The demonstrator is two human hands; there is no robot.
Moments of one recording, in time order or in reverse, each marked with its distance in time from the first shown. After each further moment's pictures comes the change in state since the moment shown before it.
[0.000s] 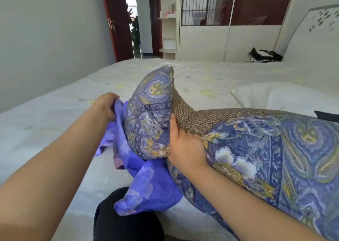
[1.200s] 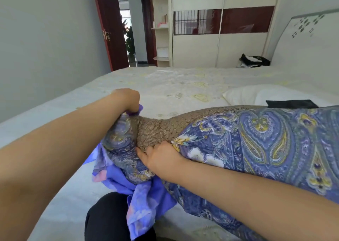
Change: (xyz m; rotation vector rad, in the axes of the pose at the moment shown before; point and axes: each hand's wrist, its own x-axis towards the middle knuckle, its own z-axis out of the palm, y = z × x) left_hand -0.062 0.034 0.060 1.903 -0.002 0.604; right_hand -0.005 -0.028 -0.039 -0.205 -0.280 -0.776
